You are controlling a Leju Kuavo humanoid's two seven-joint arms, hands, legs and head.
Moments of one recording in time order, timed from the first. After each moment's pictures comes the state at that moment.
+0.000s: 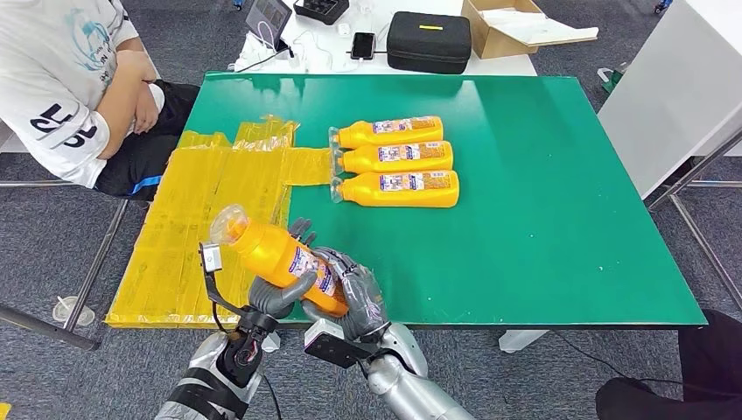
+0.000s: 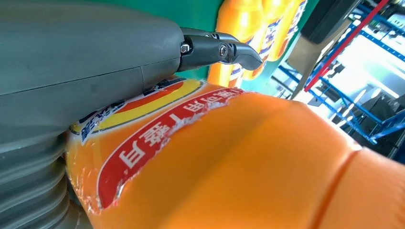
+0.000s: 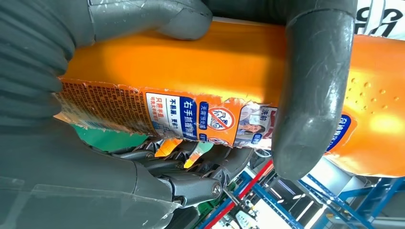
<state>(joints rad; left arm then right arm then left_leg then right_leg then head) -0.29 -0.24 -0.26 -0.77 0.55 -0.56 -0.44 -0.33 0.28 0.59 -0.67 0.49 -0.55 -0.70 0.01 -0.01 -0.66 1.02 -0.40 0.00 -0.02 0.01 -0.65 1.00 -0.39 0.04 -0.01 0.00</state>
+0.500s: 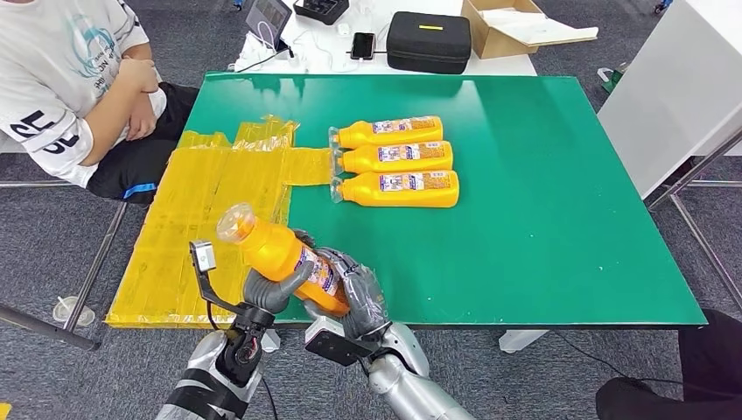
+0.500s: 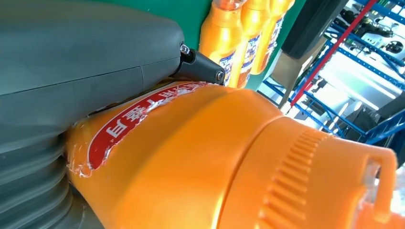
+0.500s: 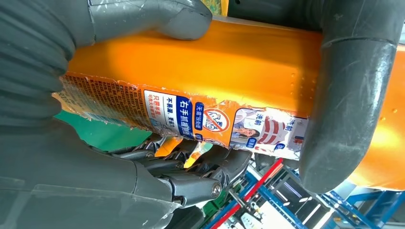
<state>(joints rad) -0.27 -0.25 -0.25 -0.85 0.49 -0.48 -0.48 -0.33 0.29 0.56 -0.67 0.53 -0.54 -0.68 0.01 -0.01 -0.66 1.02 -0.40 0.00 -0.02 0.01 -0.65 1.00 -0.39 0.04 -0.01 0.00</state>
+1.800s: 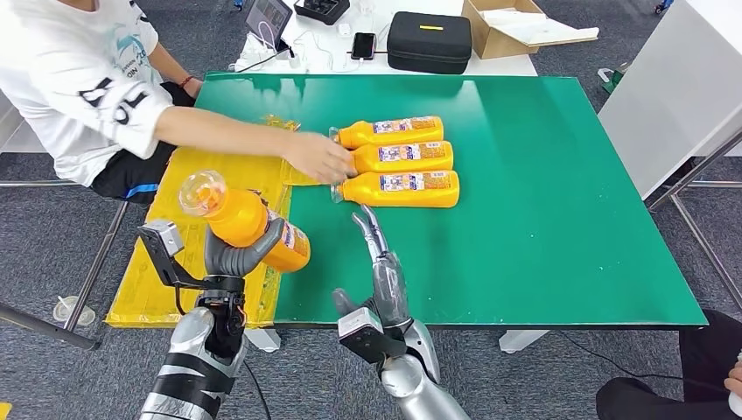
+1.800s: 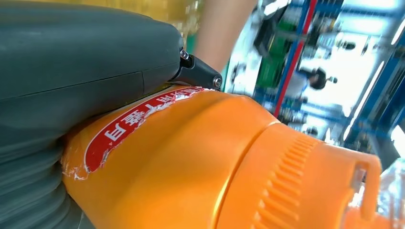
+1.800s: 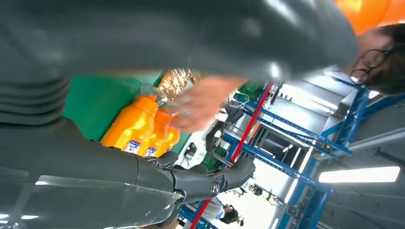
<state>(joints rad) -0.29 -0.26 -0.18 -1.05 0.17 -0.07 -0.64 -0.16 0.26 0.49 -1.15 0.41 -0.52 -0.68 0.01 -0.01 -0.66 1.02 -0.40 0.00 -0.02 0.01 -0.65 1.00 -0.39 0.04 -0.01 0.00</state>
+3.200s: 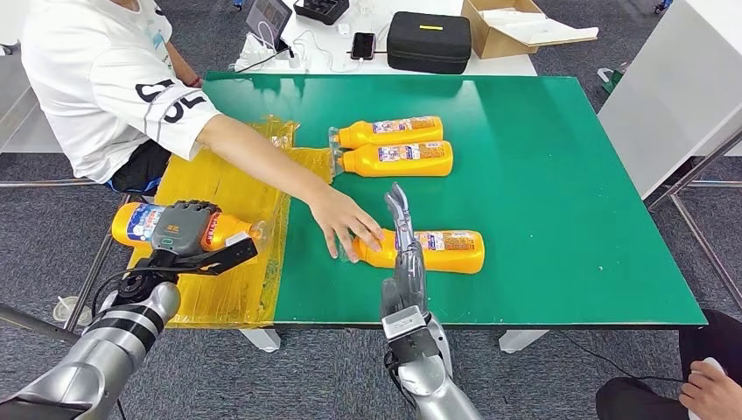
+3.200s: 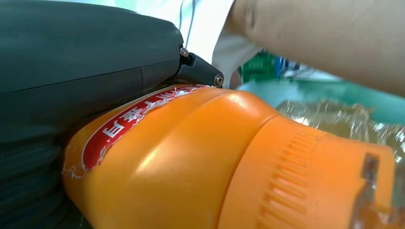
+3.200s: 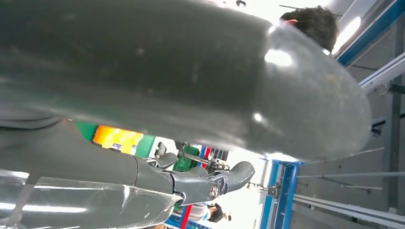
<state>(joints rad) -0.65 0.09 -0.34 -0.41 -1.10 0.34 -0.47 -0.12 0.21 0.53 -1.36 0.21 -0.44 -0.70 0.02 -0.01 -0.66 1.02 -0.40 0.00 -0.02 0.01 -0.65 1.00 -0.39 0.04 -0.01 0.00</state>
